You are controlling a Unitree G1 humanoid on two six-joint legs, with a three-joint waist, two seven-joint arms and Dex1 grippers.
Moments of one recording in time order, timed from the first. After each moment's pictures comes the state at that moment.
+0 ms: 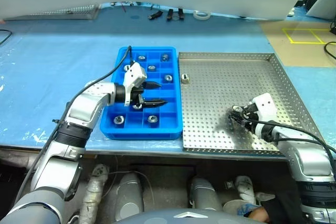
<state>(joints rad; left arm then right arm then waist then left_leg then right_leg) -0.64 0.48 -0.17 0.13 -0.33 0.47 -1.10 -0.08 -0.60 -0.18 -0.21 0.28 0.68 0.55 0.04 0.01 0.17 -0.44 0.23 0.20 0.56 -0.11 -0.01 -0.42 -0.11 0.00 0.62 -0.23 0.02</state>
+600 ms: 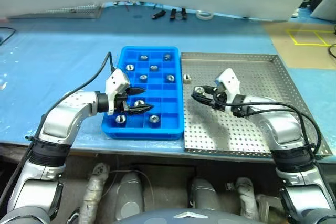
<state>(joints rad) -0.39 0.63 -0.03 -0.18 -0.42 0.63 -1.01 -0.45 -0.54 0.12 -0.12 0.31 0.66 0.78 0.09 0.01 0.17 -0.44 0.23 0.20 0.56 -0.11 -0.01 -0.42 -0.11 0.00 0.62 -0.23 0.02</state>
